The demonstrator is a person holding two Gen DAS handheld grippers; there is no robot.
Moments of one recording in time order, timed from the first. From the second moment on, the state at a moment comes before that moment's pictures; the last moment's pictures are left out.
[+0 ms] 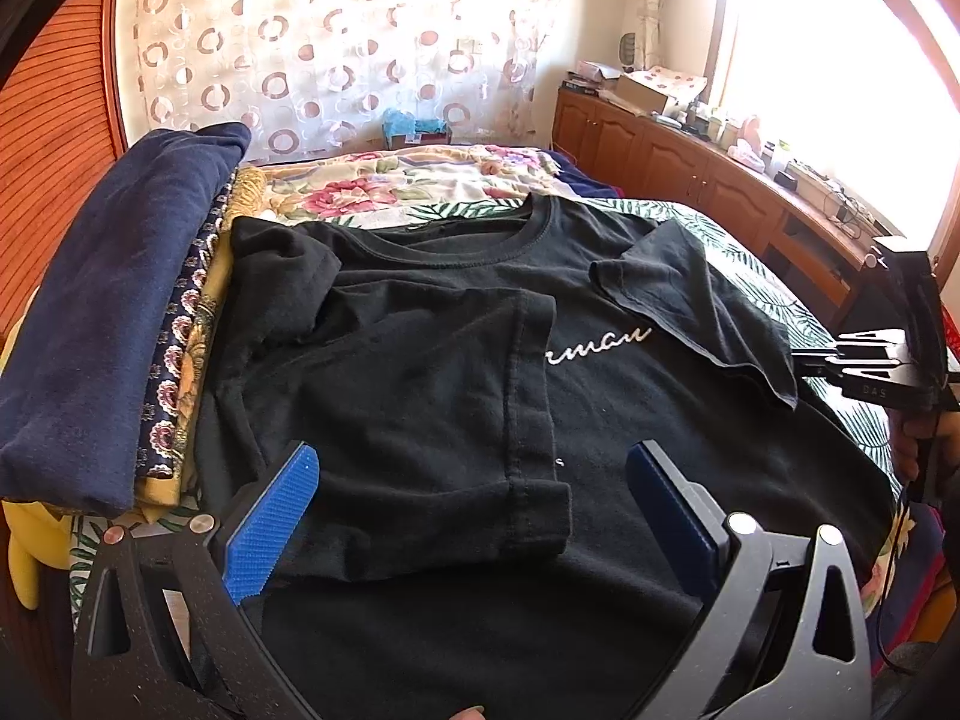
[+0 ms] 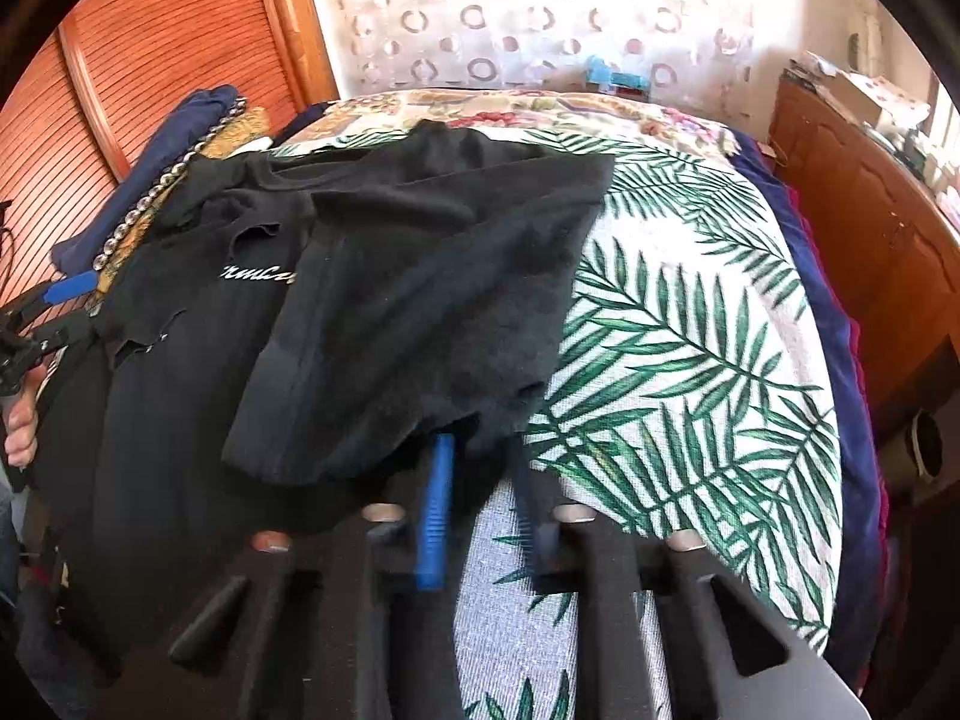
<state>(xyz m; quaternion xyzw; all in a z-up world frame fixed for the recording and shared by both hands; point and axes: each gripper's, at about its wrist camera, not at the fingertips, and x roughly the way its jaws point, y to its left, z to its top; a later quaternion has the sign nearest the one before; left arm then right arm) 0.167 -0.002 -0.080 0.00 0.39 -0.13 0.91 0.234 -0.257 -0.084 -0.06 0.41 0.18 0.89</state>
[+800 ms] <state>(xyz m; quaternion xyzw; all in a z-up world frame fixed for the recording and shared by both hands) 0.280 0.037 -0.055 0.07 0.42 -0.08 0.90 0.278 -0.269 -0.057 -0.03 0.35 0.15 0.92</state>
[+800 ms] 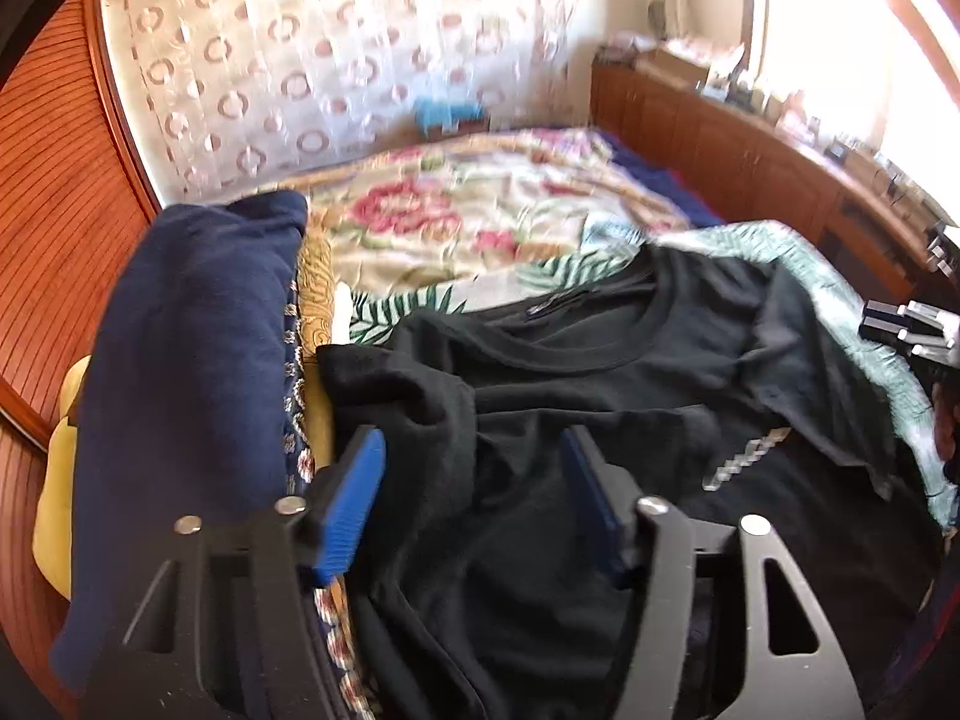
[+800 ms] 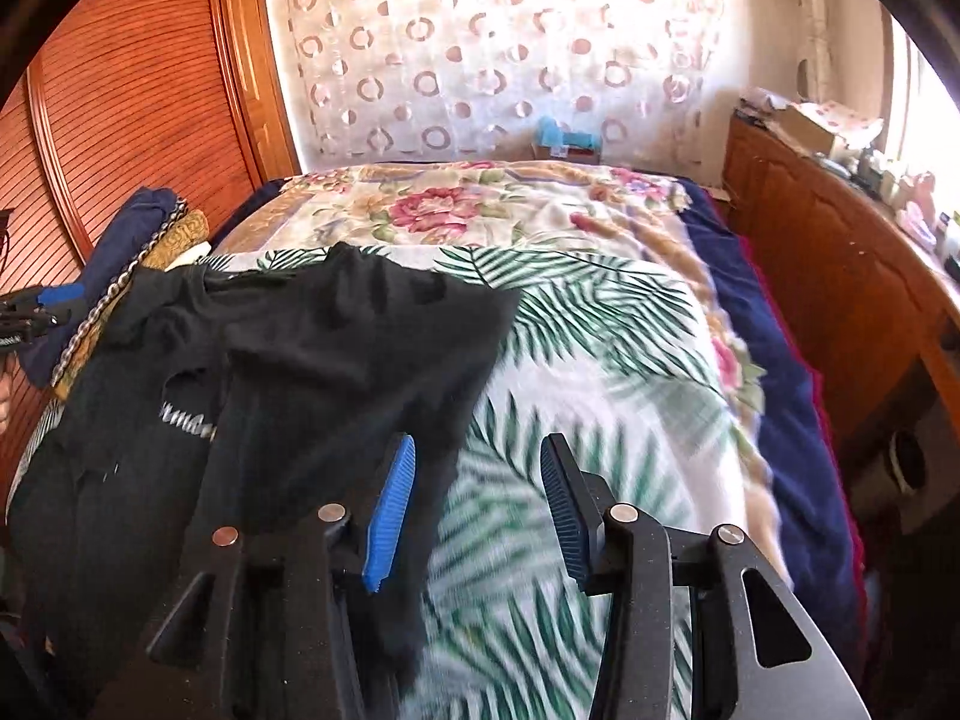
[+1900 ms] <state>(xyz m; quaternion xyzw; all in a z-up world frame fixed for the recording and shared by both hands) 0.287 0.085 -0.019 0.08 0.40 0.00 0.91 0.339 -0.268 -0.079 -0.03 0.38 0.15 0.91</state>
